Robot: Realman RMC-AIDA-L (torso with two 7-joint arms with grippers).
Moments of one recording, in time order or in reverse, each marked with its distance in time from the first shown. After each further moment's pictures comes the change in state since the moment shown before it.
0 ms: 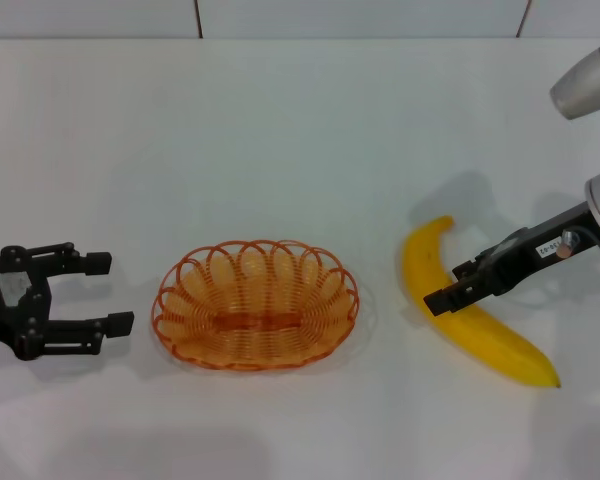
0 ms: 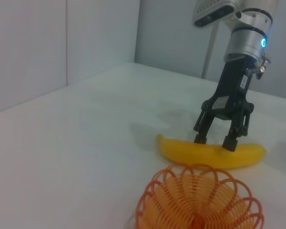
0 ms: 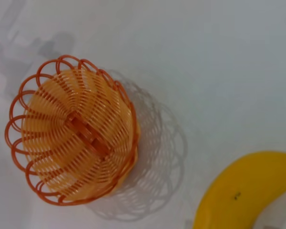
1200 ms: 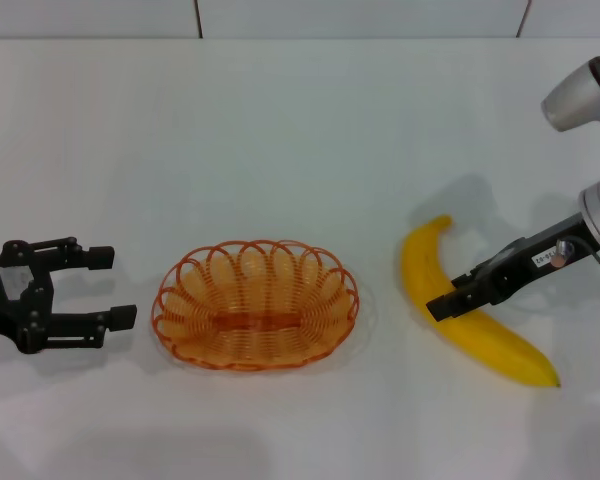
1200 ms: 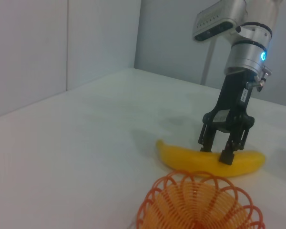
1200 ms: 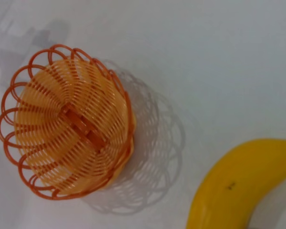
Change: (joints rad) left arm -0.015 0.008 -0.003 -0.030 -0.012 0.000 0.000; right arm 0.006 0.003 -0.005 0.038 -0.017 0.026 0.002
